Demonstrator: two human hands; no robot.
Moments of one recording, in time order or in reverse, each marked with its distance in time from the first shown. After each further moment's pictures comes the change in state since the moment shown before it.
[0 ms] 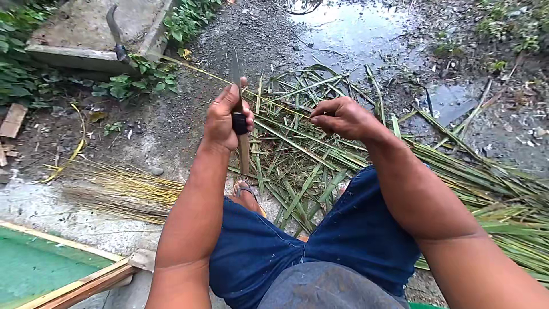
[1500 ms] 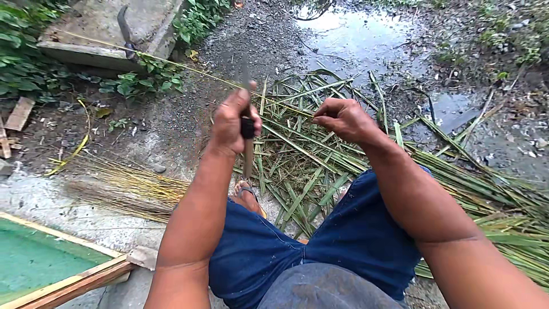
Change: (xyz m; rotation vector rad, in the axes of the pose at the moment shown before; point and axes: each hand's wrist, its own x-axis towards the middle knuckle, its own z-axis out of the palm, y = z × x) left_hand -0.014 0.003 0.003 0.032 0.005 -0.016; right_hand 0.006 0.001 0.011 -0.067 0.156 0.008
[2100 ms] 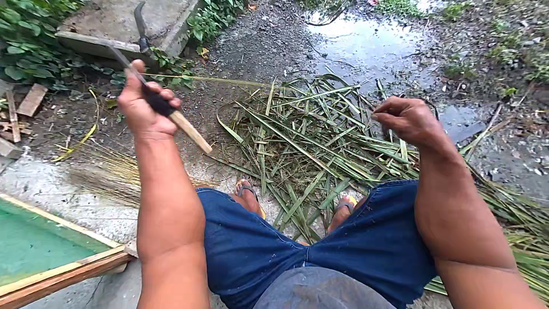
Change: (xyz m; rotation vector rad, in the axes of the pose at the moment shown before) left_hand 0.001 0.064 -0.141 -0.223 0.502 0.380; right_hand -0.044 0.038 -0.080 -0.191 0.107 0.156
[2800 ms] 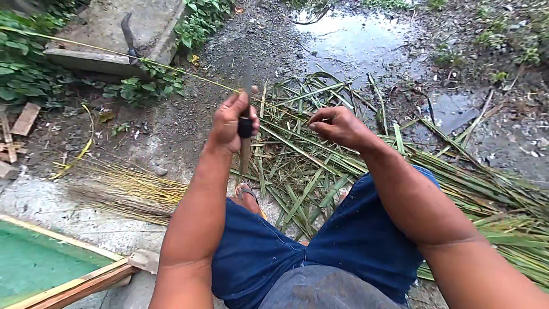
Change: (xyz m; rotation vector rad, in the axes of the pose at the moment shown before) left_hand -0.081 -0.076 0.097 0.263 -0.554 -0.359; right_hand 0.023 -0.057 0.080 0.312 -0.244 -0.043
